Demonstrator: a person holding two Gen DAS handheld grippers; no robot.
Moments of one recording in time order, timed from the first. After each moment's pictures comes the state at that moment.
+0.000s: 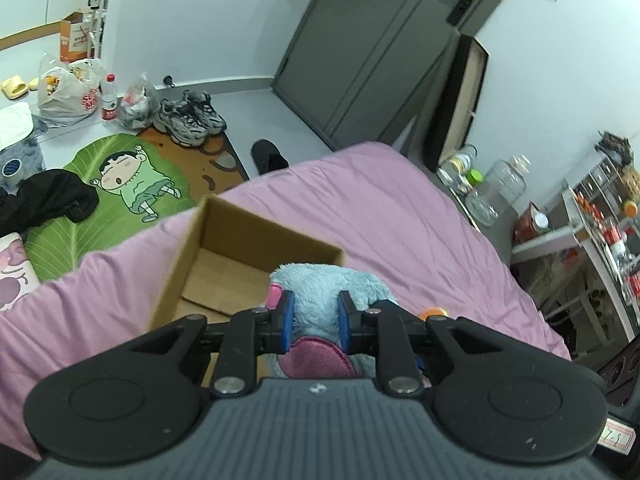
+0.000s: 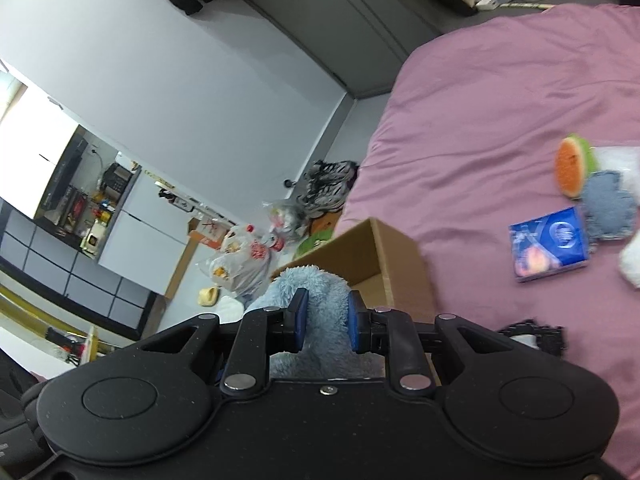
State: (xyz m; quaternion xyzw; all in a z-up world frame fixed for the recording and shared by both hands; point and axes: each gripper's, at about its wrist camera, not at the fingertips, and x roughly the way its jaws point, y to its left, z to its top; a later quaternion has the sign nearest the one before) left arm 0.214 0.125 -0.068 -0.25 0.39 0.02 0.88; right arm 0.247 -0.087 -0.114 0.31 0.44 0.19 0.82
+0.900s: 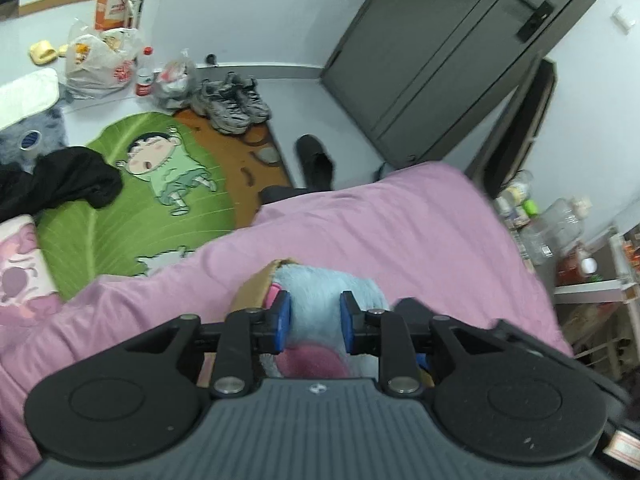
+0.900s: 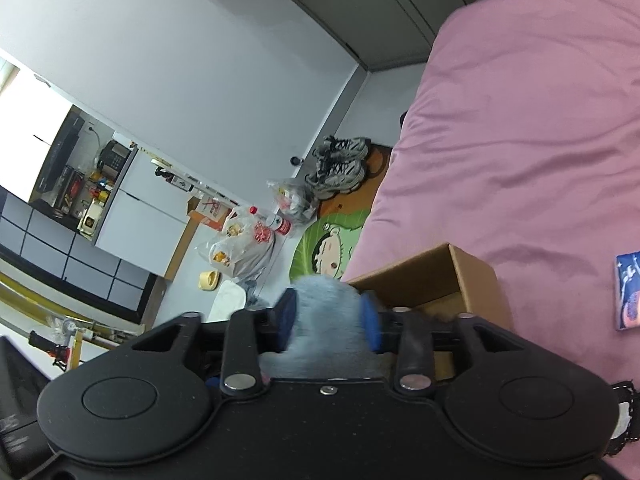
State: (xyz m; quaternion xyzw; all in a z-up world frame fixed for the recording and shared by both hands) left arm 0.284 0.195 -0.115 -0.27 0.42 0.08 0.86; right arm 0.311 -0.023 -0.144 0.30 0.47 0.21 0.80
